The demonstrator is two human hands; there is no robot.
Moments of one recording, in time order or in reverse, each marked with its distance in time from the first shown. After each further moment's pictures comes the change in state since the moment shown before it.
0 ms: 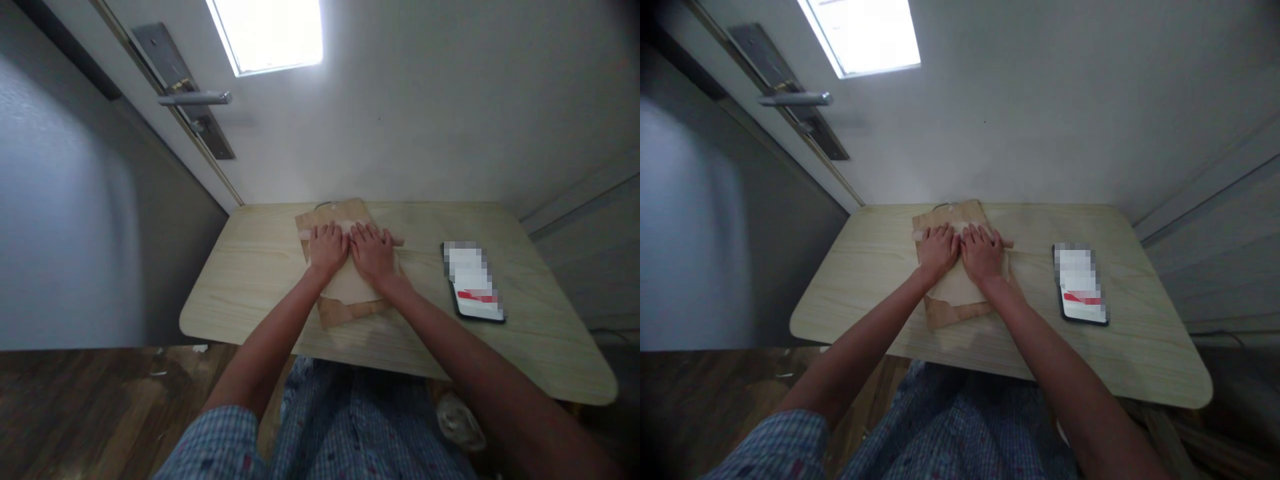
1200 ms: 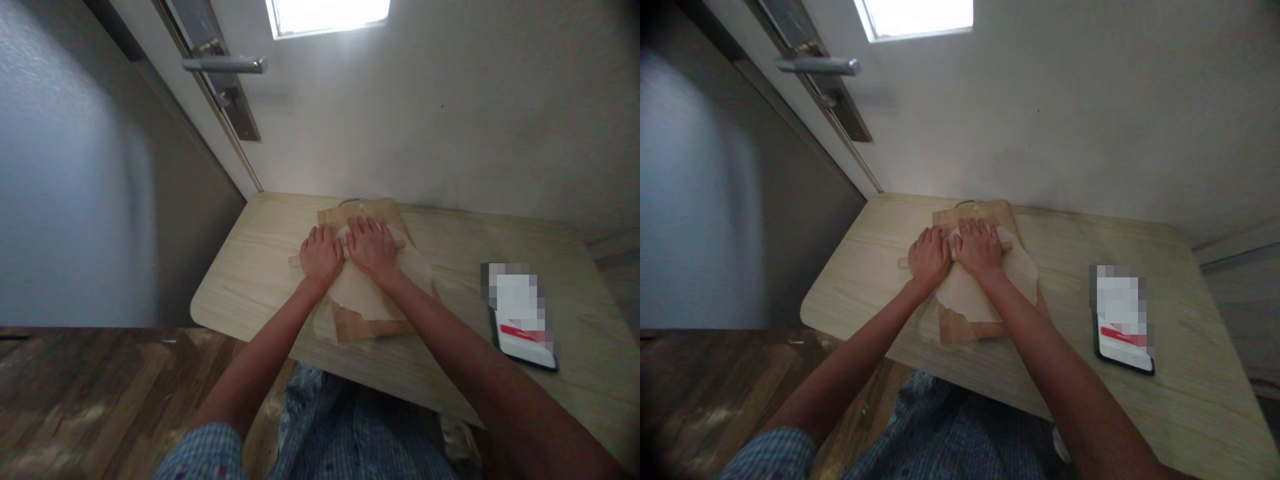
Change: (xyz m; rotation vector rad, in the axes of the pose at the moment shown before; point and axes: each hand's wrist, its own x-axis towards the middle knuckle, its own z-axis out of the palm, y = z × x) left_hand -0.023 -0.040 -0.006 0.020 0.040 -0.307; right_hand 0.044 -0.039 0.019 0.017 -0.099 -0.118
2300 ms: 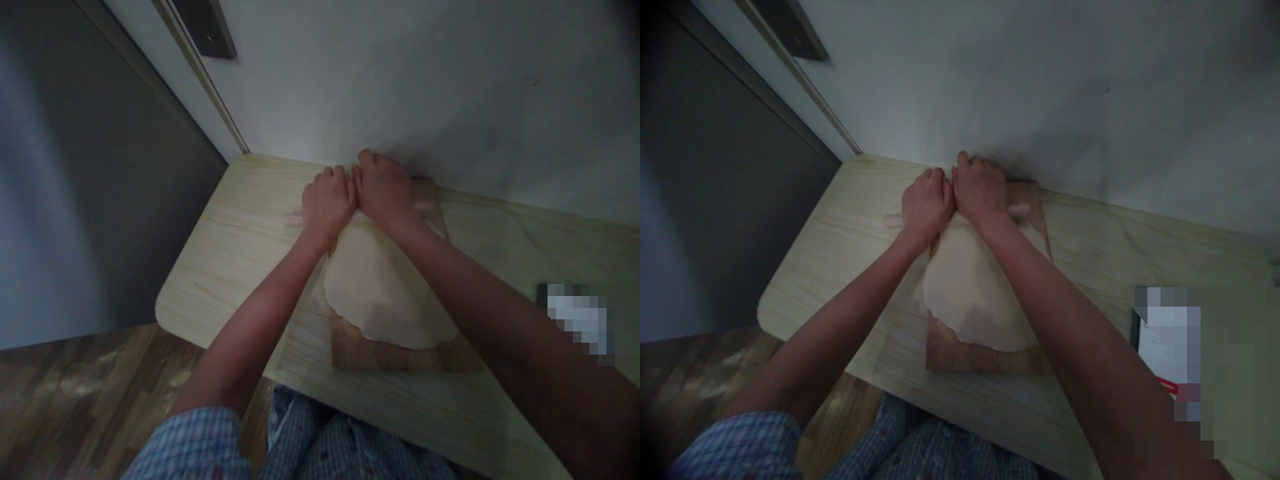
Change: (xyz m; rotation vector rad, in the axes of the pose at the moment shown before) left_hand 0.092 -0.011 0.019 -0.106 -0.072 -0.048; right_hand 0.100 0.003 0.013 -0.040 -0.024 -0.001
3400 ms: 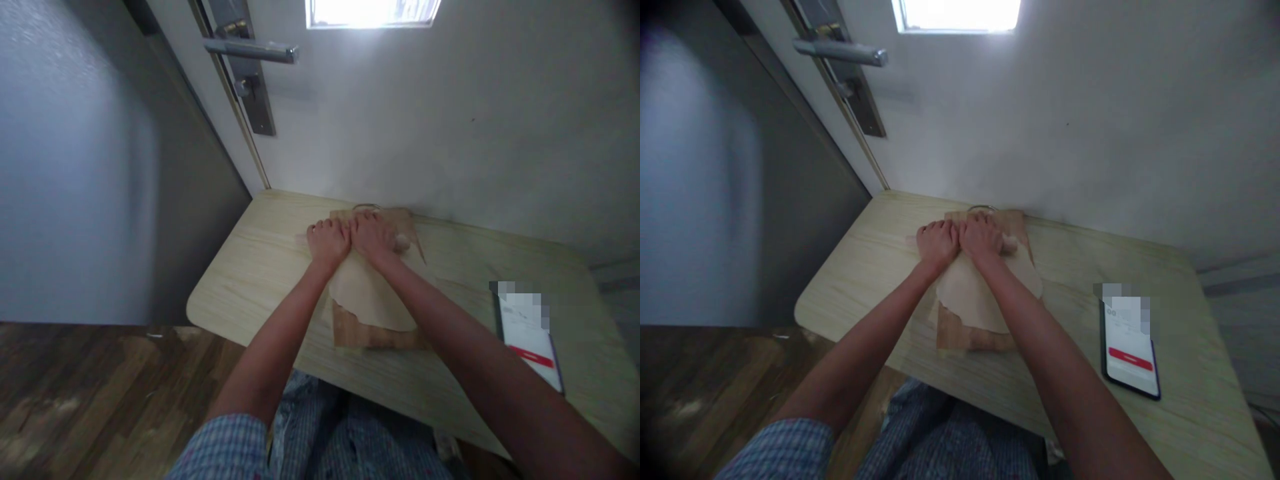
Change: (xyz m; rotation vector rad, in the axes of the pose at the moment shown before) left_hand -0.047 -0.002 0.002 0.038 0.059 -0.002; right_hand -0.051 -0.012 -0.005 -0.018 -0.086 0.140
